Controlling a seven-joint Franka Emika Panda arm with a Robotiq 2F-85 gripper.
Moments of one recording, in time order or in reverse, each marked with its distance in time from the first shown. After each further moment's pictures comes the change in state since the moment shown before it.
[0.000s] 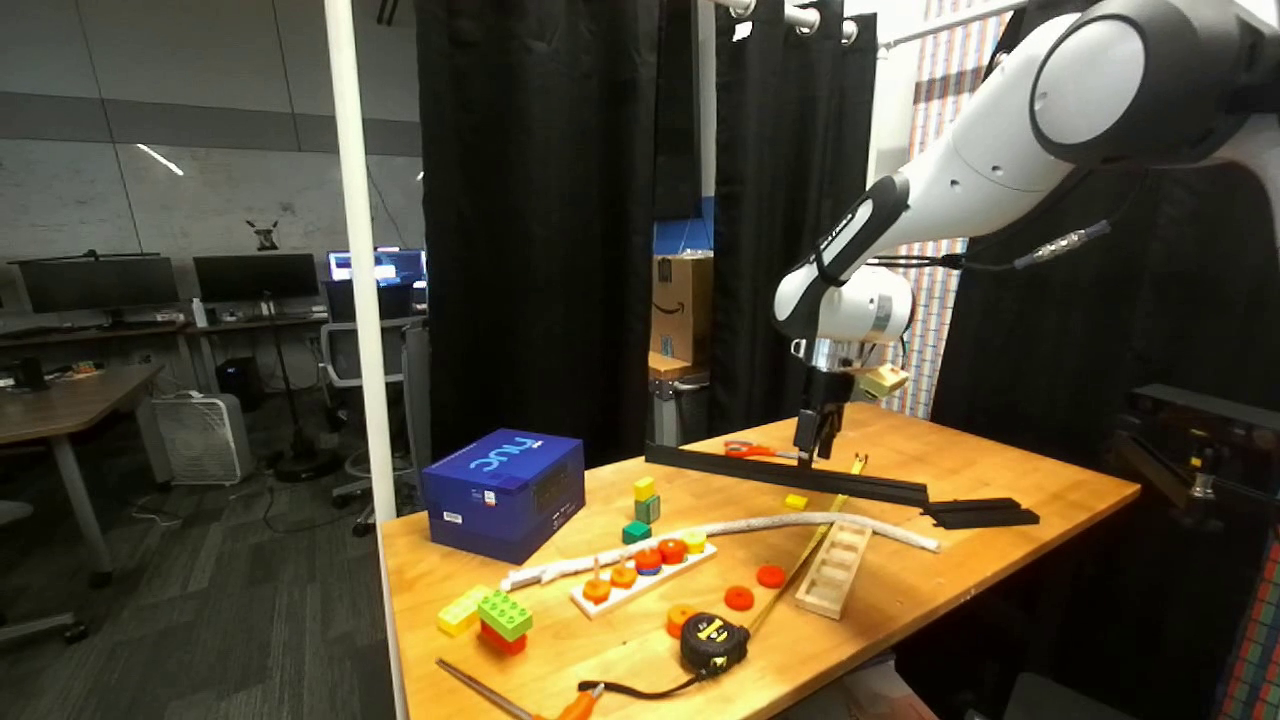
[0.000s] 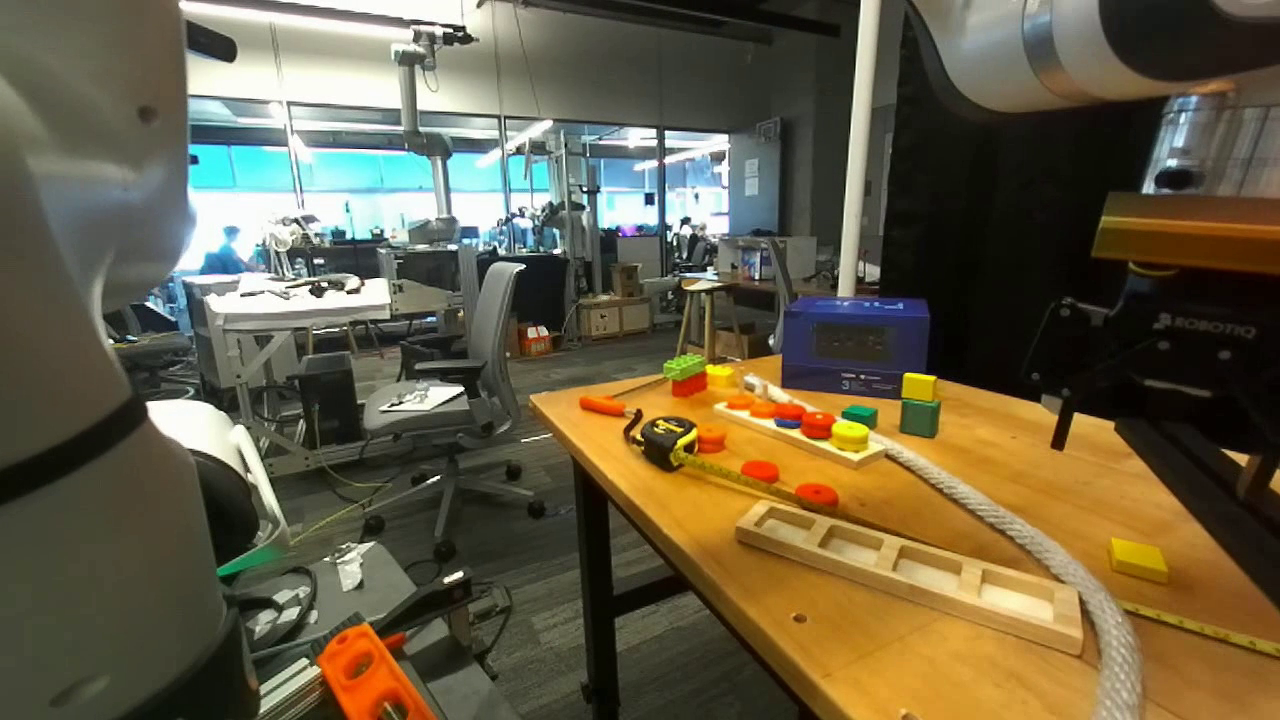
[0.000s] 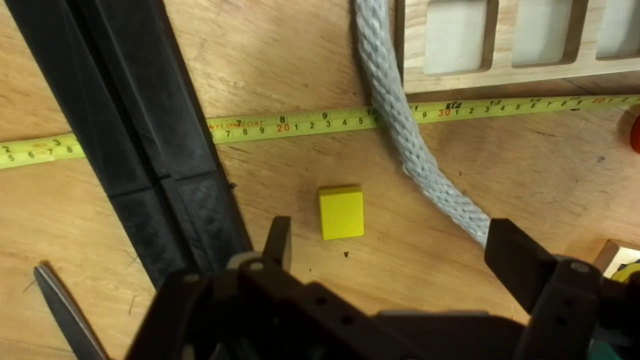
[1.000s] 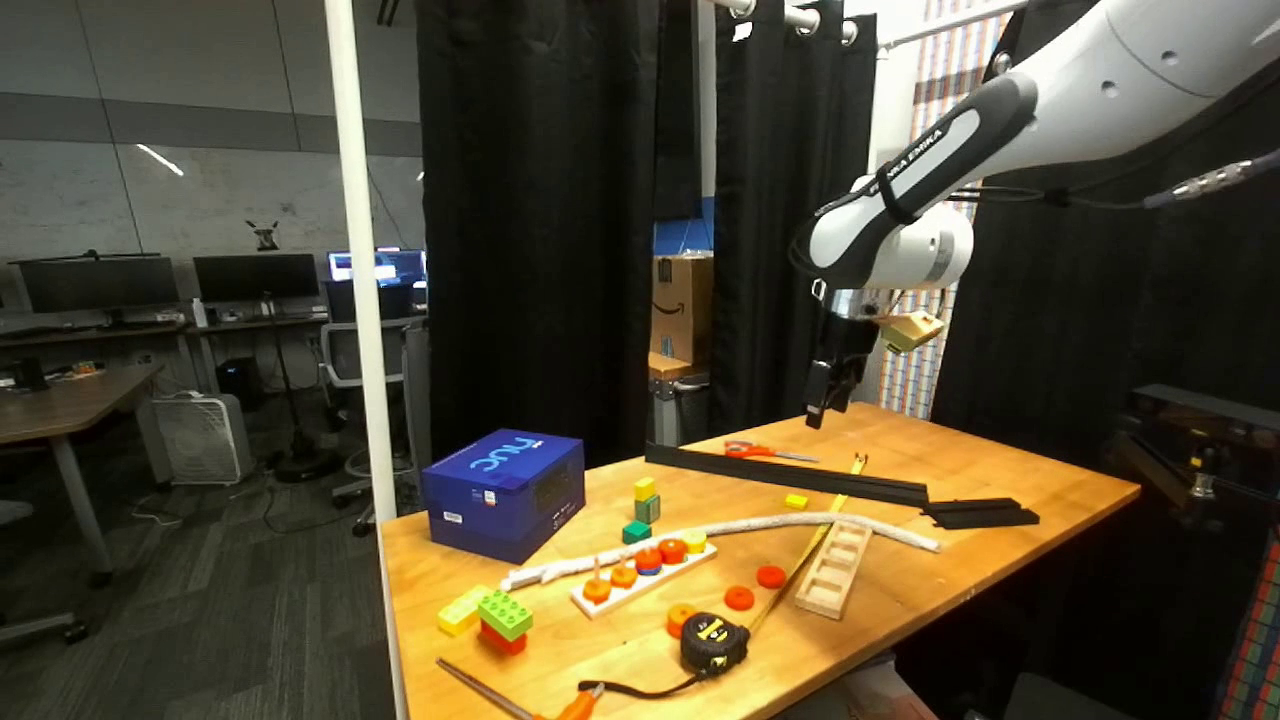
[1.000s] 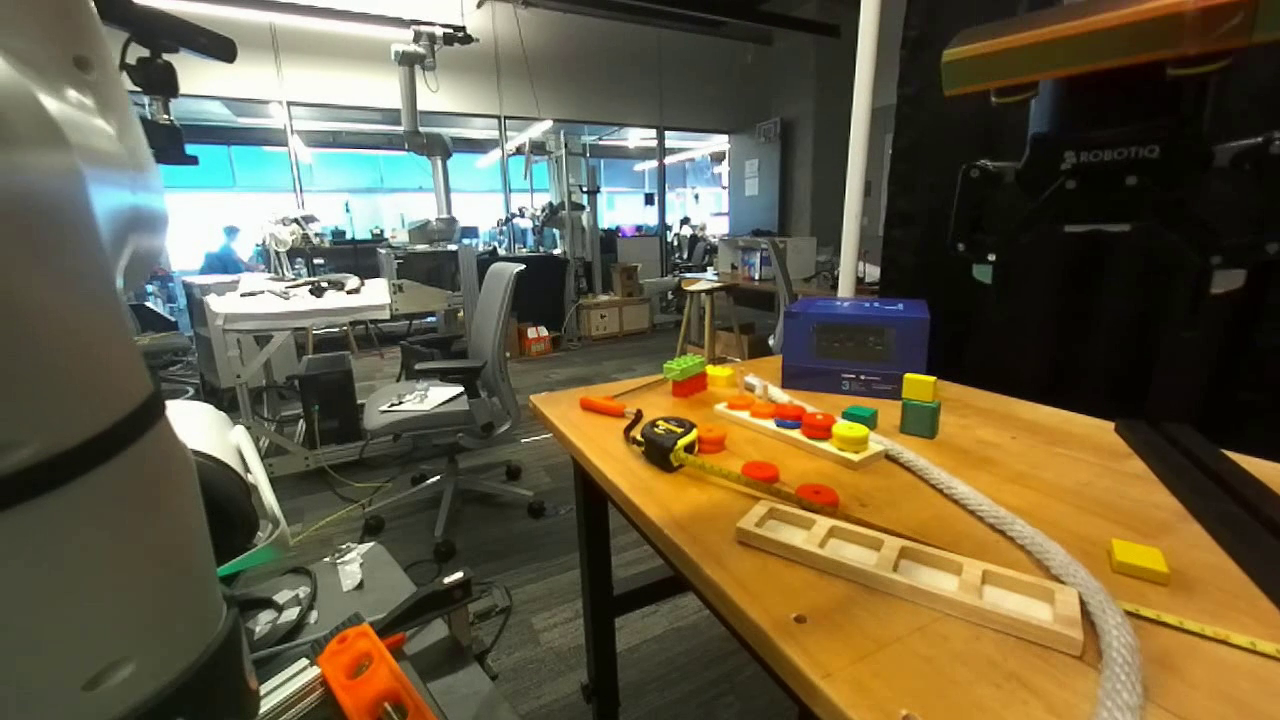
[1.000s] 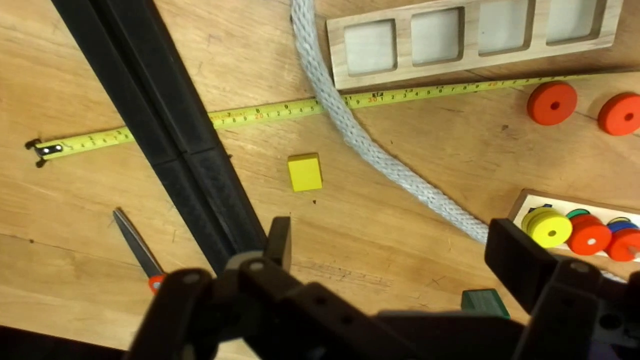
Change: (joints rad) arm 0.147 -0.367 -0.093 -0.242 -0.157 0.062 0.223
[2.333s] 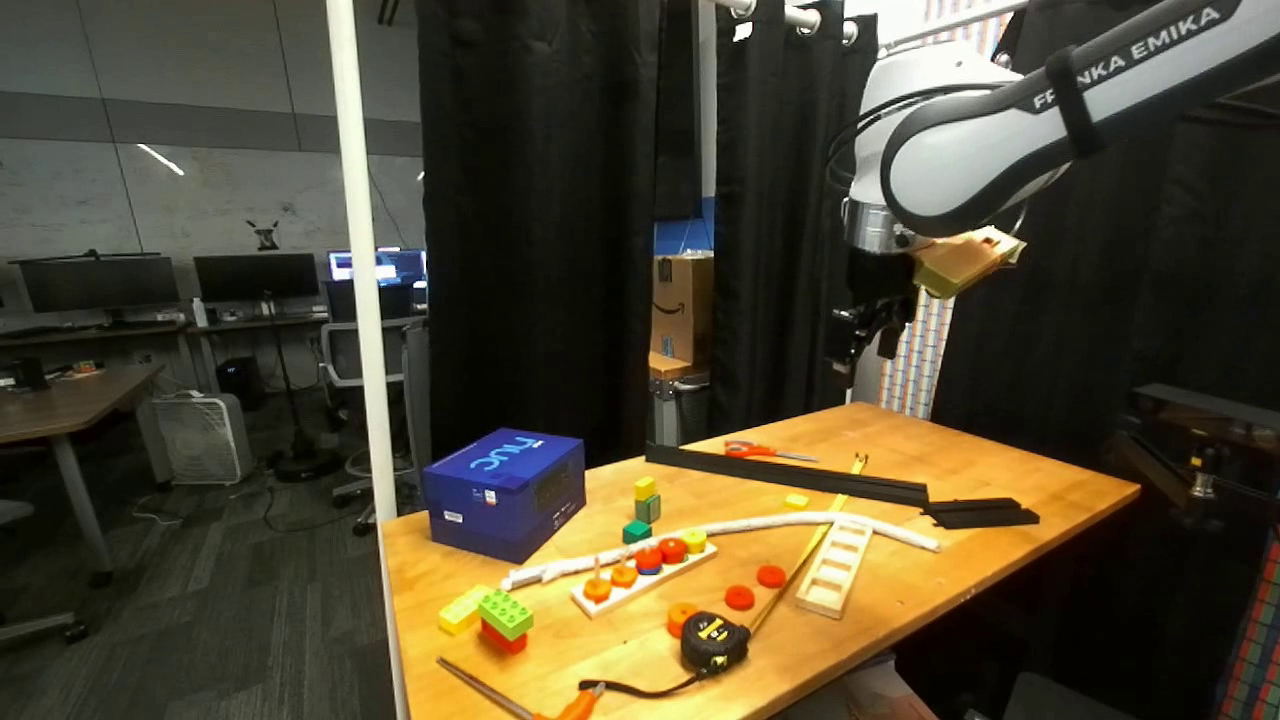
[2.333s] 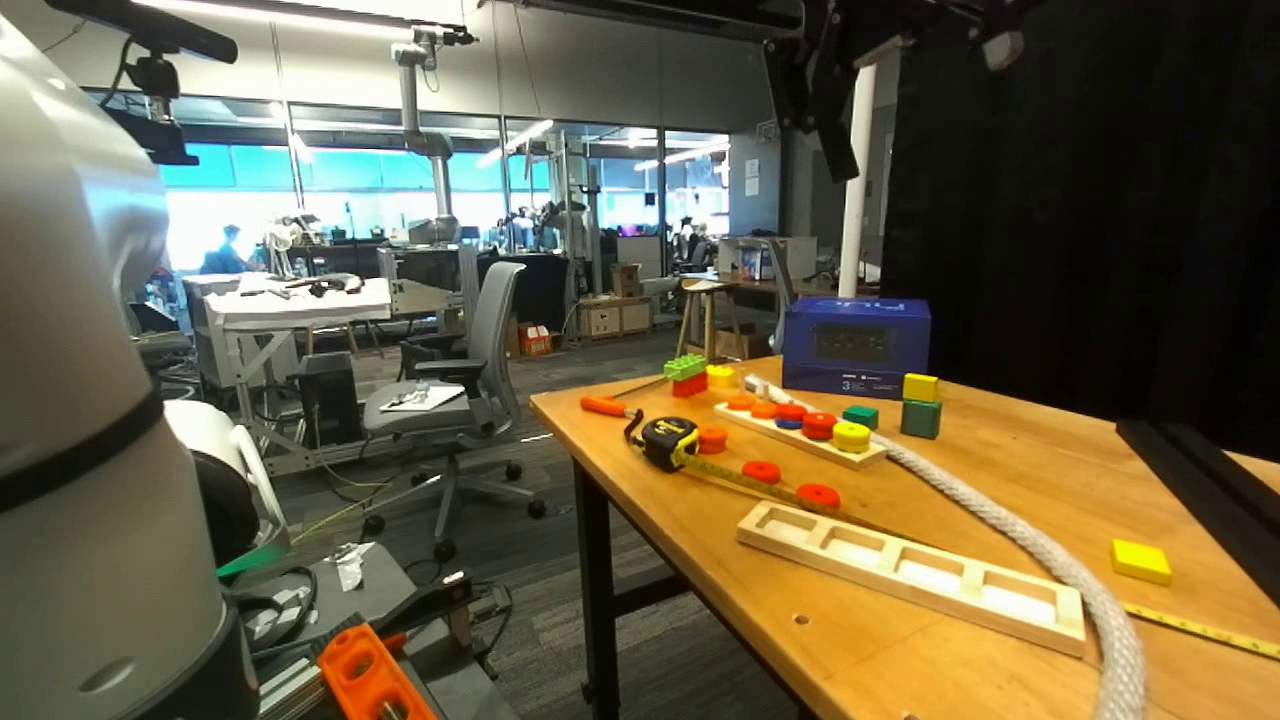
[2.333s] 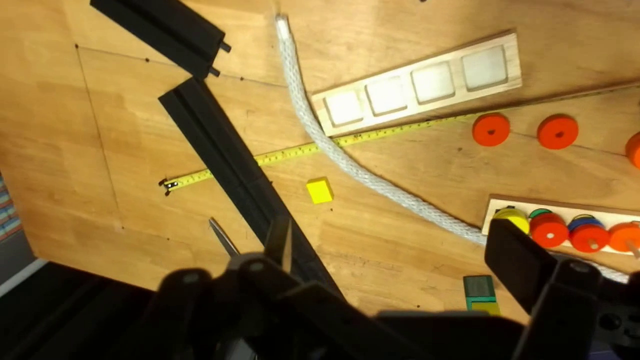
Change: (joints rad) arm -0.010 -0.506 0.218 -0.242 -0.405 -0.185 0.599
